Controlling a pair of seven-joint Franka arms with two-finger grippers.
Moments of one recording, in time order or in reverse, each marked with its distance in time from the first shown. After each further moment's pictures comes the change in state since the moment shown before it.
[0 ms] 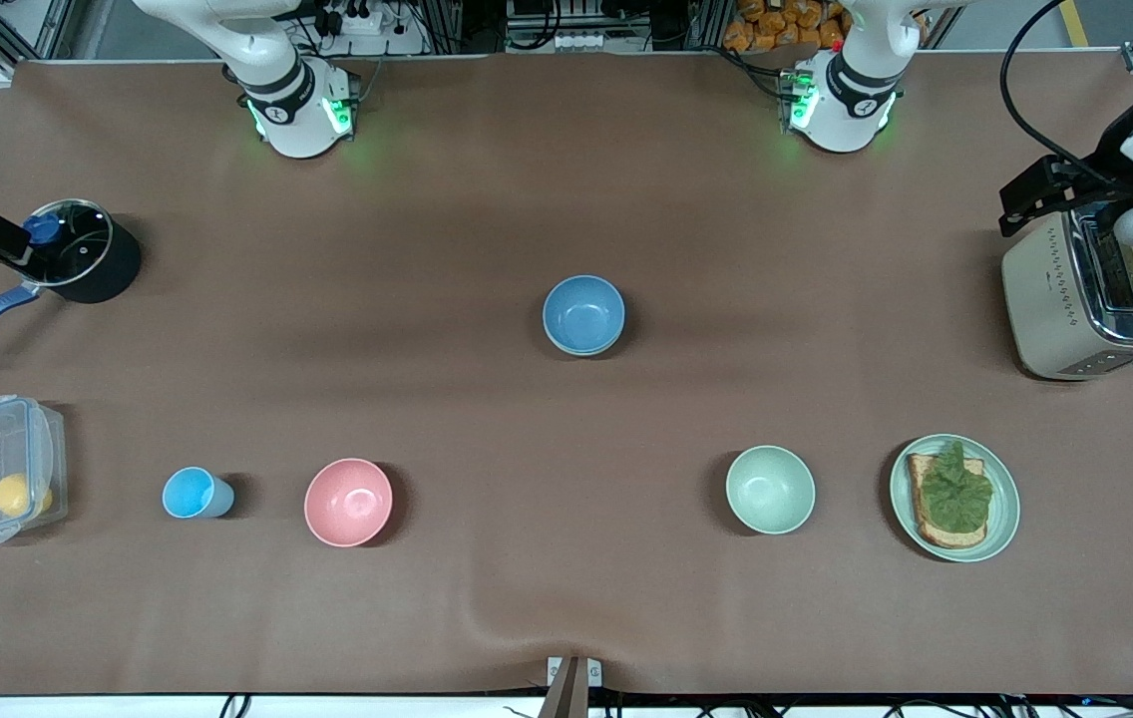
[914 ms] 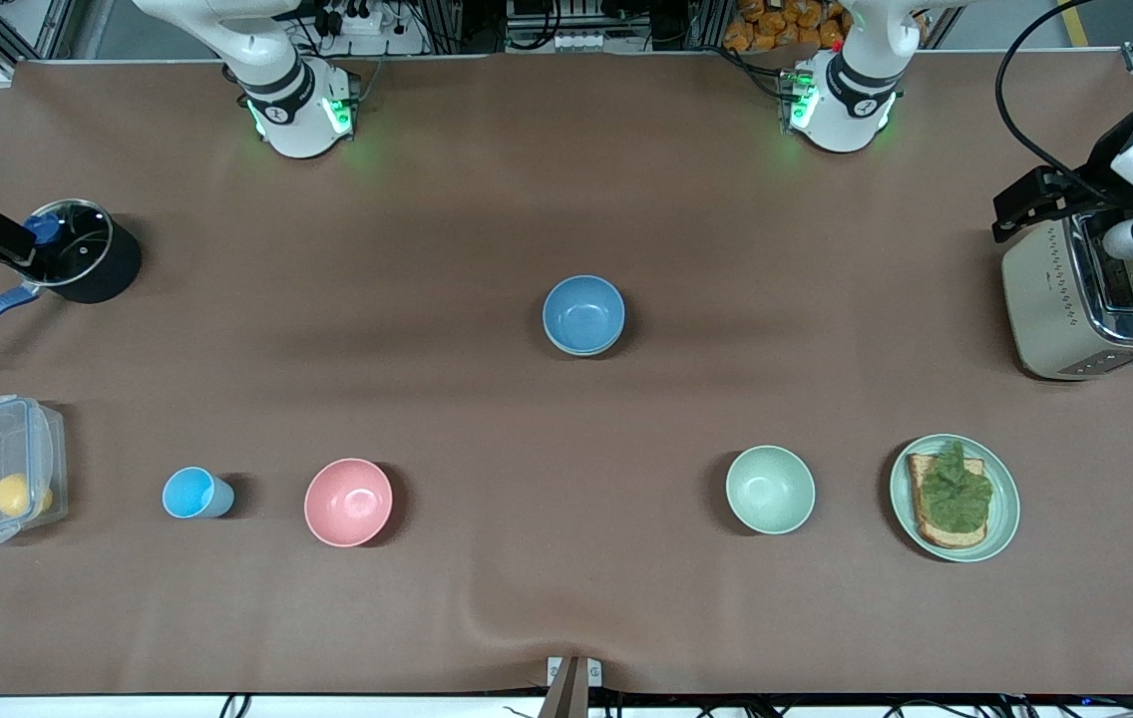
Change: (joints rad) left arm 0.000 0.012 0.005 -0.010 -0.009 0.000 0.001; right arm 0.006 0.000 0.023 -0.001 -0.077 0.002 -0.003
